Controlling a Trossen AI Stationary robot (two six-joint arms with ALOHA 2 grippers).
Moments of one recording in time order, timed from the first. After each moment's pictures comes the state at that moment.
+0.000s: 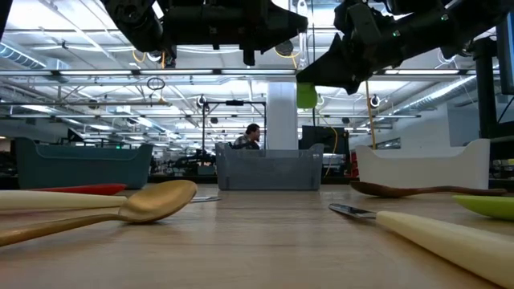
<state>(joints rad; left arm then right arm) 0.04 1.72 0.94 0.88 0.03 0.00 0.08 1.31 0.55 0.49 0.28 0.13</state>
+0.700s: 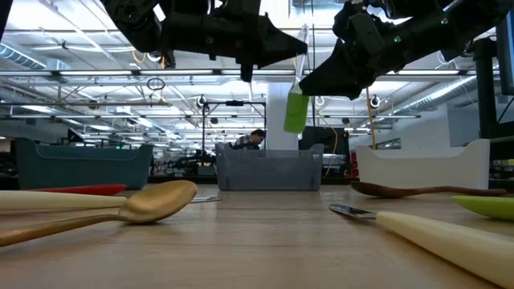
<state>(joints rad) 0.04 1.72 0.94 0.73 0.02 -0.07 0.07 1.31 0.55 0.43 0.26 0.14</state>
